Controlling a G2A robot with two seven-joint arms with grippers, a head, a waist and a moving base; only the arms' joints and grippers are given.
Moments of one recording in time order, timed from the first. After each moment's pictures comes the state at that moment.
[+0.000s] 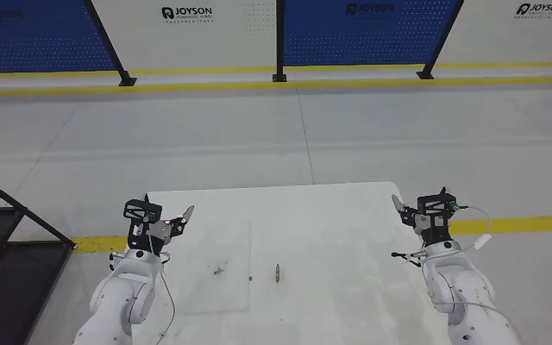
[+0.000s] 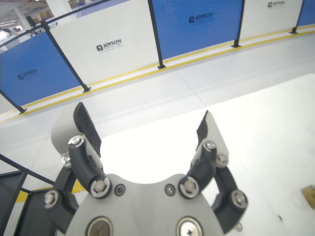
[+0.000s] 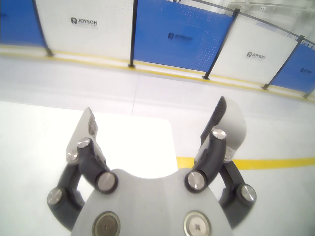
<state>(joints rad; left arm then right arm) 1.84 -1.15 -1.60 -1.86 1.39 -0.07 -0.01 -1.73 -1.15 1.60 -1.80 -1.33 0.00 0.00</state>
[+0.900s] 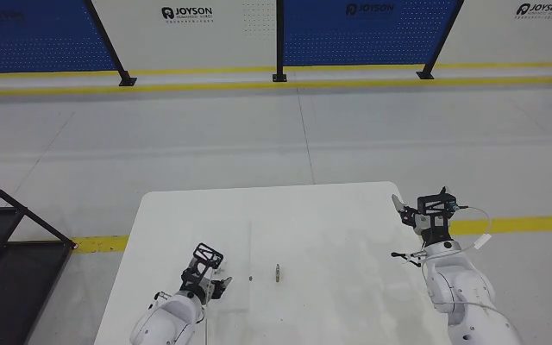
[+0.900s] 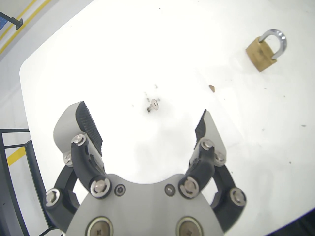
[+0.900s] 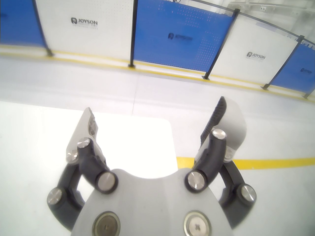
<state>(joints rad) 1.93 -1.17 -1.33 -1.95 1.57 -0.03 -0.61 -1.73 -1.15 1.60 -1.80 -1.33 0.00 0.00</state>
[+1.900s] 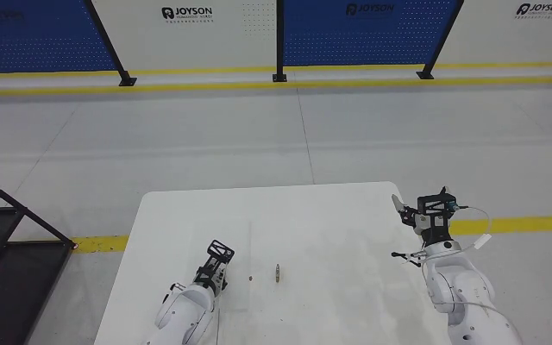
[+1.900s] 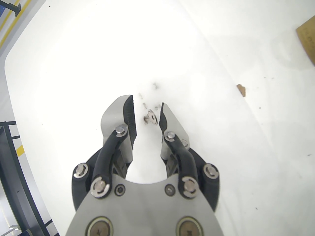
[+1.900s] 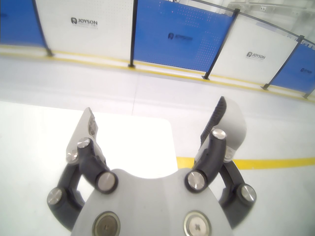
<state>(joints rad) 1.78 -1.19 -1.23 -1.77 1.62 0.01 -0.68 -1.73 -1.15 1.60 -1.80 -1.33 0.00 0.00</state>
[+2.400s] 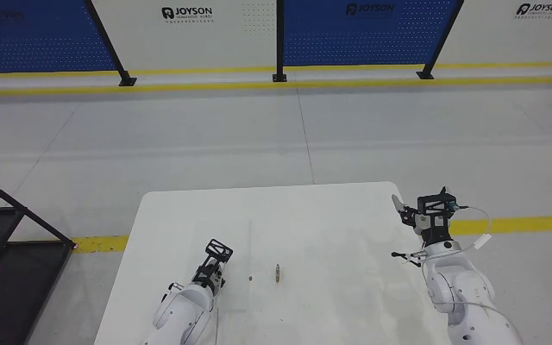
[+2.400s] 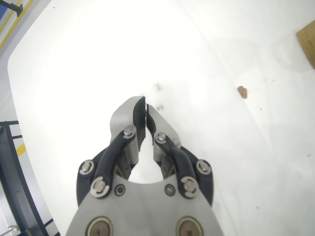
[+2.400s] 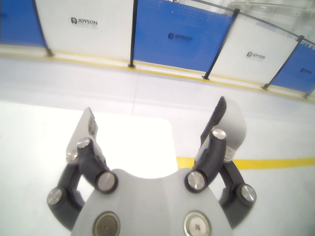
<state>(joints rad) 1.79 -1.19 -1.24 -1.78 1.62 0.00 -0.68 -1.73 -1.15 1.60 -1.80 -1.33 0.00 0.00</state>
